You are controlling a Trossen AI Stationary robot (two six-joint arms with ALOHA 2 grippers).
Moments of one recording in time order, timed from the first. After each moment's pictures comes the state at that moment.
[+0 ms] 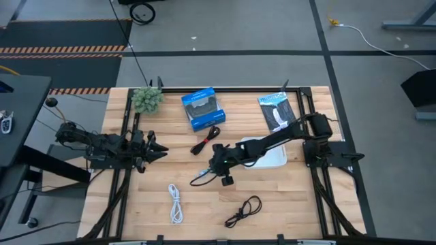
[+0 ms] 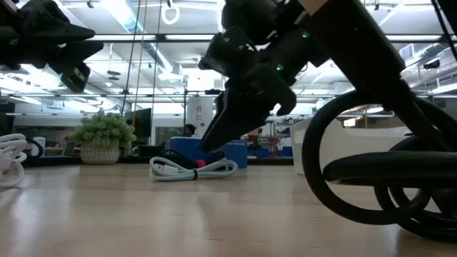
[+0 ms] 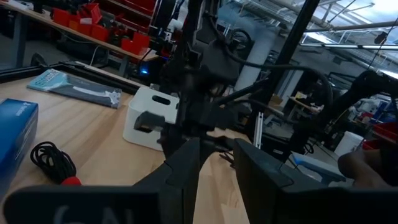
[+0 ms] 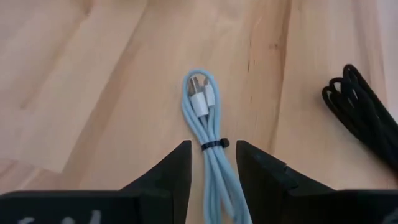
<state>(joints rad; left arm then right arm) -0.33 0.01 0.01 0.08 -0.29 -0.38 0.14 1.99 1.20 -0.03 -0.02 -0.14</state>
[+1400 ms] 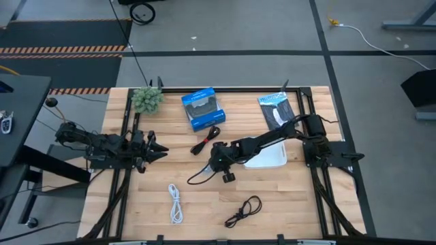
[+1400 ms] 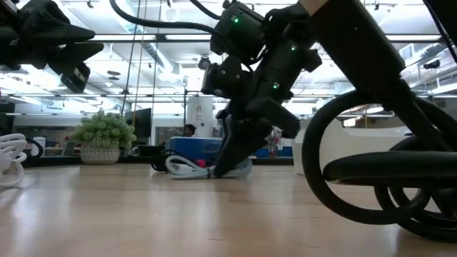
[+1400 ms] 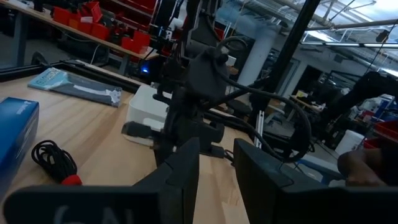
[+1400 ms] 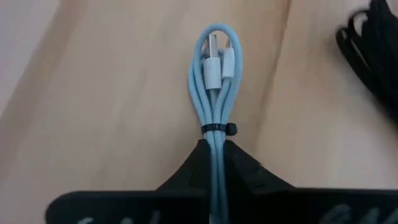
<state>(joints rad) -0.33 0.01 0.01 0.08 -0.29 -0.38 0.10 2.04 1.27 -0.23 0.01 -0.21</state>
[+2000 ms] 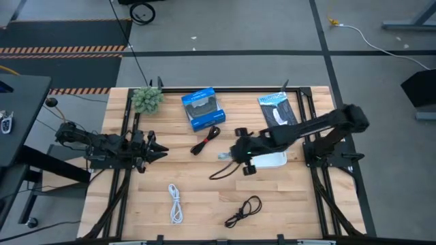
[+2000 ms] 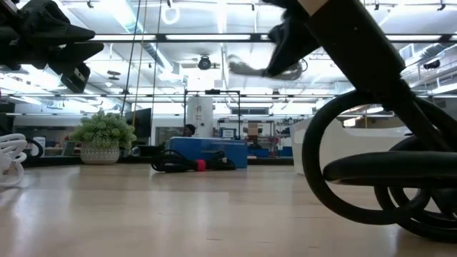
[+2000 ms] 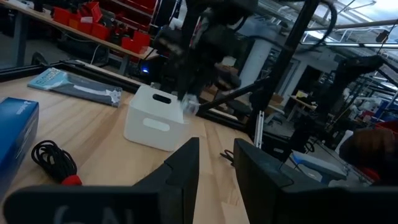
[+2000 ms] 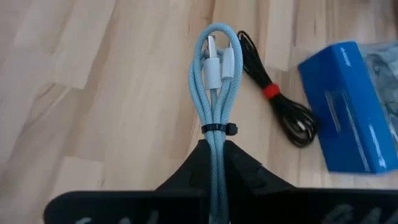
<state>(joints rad) -0.33 0.01 0.01 0.08 -0.29 -0.38 0.18 1.55 1.19 -0.58 0.20 -0.12</state>
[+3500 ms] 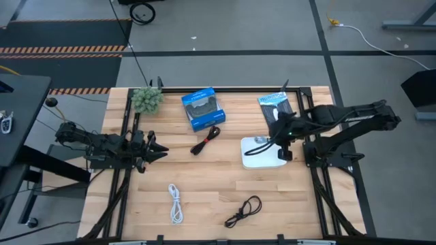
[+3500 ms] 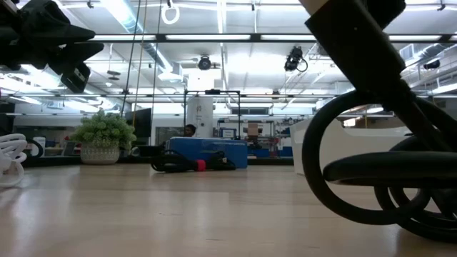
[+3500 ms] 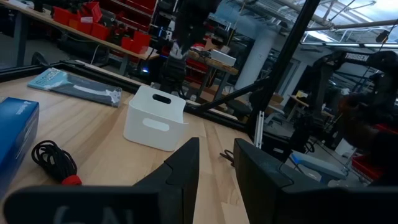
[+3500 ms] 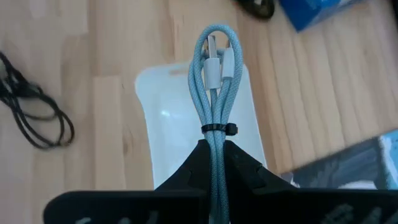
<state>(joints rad) -0.33 0.01 0.01 0.08 -0.29 -0.38 0.12 1.10 1.13 -1.10 0.14 0.21</state>
